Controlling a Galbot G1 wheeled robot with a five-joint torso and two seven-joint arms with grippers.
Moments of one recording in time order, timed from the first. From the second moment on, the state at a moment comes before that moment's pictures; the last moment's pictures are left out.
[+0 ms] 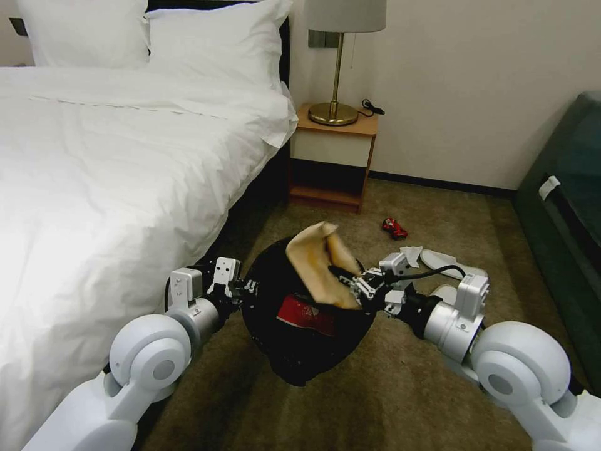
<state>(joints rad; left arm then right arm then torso) 1.10 -0.95 -0.23 -2.25 -1.03 0.74 -0.43 -1.23 0.87 0.36 2.34 0.83 -0.56 -0.12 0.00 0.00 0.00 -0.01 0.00</state>
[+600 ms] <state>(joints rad) 1.09 -0.96 -0.22 -2.24 -1.04 0.74 -0.43 -1.15 0.90 0.30 2.32 0.82 -0.56 -0.09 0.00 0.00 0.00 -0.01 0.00</state>
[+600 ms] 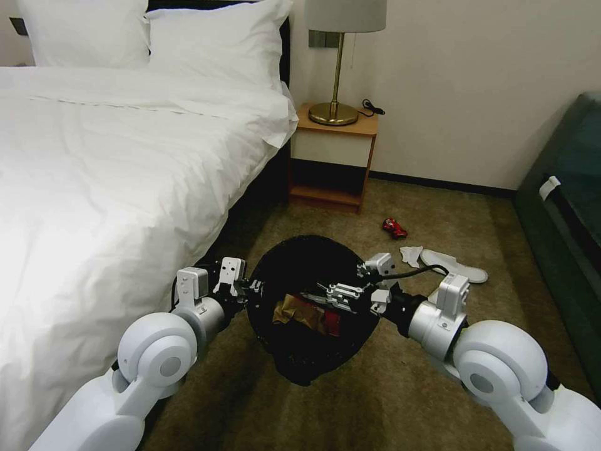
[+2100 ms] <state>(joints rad) 1.17 -0.94 -0.38 -2.30 -1.04 0.74 -0.43 -1.50 0.98 0.97 2.19 0.86 -0.44 0.05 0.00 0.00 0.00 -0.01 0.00</state>
